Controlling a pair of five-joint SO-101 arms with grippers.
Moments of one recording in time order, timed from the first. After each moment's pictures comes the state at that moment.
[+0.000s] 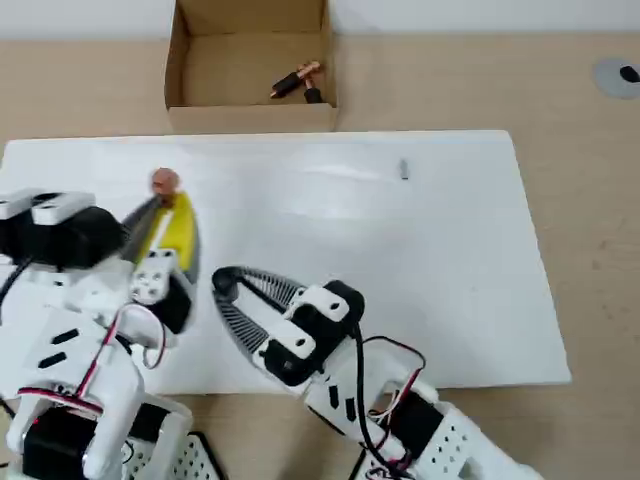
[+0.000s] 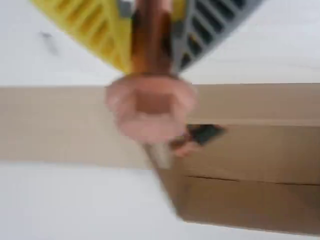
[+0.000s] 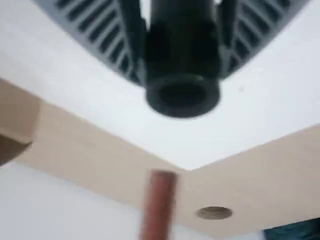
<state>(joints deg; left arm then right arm) 13.9 -88.4 49.4 53.1 4.2 -57.8 -103.4 96.8 15.3 -10.7</state>
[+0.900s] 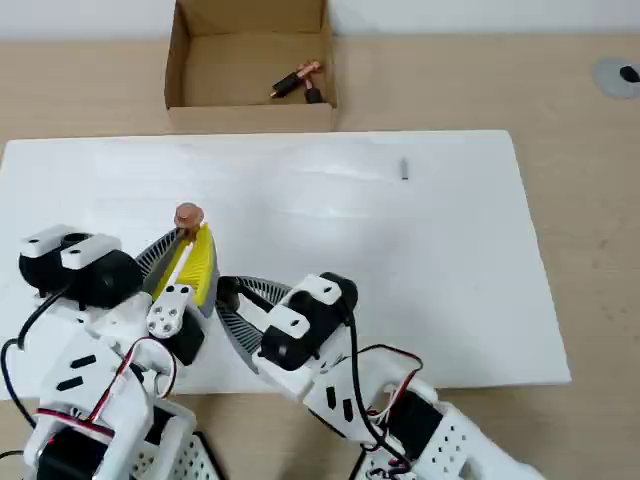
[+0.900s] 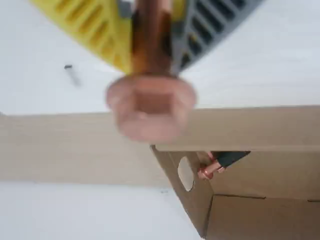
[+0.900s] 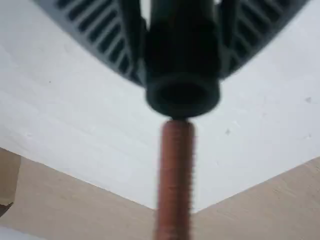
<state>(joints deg) 16.8 -104.3 62.9 54.3 3.6 -57.9 -103.4 96.8 21.1 -15.4</state>
